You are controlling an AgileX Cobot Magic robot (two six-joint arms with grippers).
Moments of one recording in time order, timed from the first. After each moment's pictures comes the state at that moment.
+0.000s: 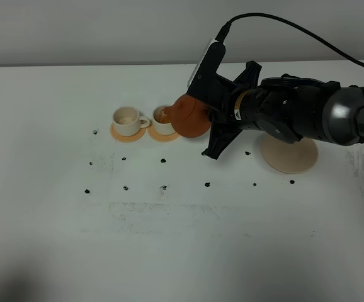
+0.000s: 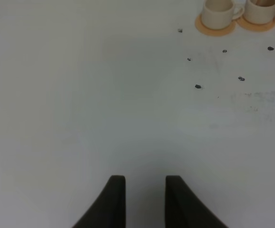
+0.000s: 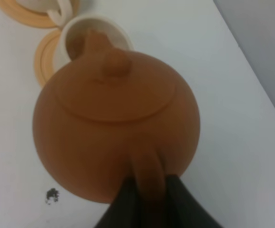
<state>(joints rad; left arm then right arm) 0.02 -0.01 -0.51 -0.04 1.05 0.13 0.55 1.96 -1.26 -0.47 0.16 -0.24</state>
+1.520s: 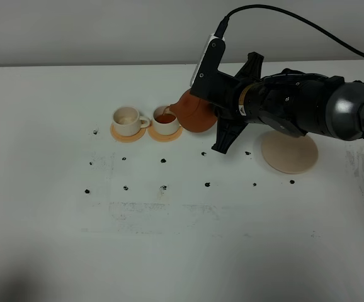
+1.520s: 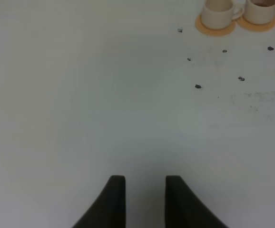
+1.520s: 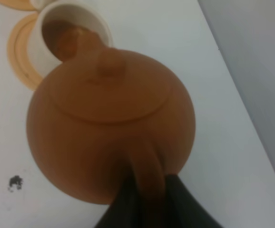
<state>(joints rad) 0.02 -0.01 -0.51 -0.04 1.05 0.13 0.53 1.96 -1.28 -0.59 0.17 -0.24</state>
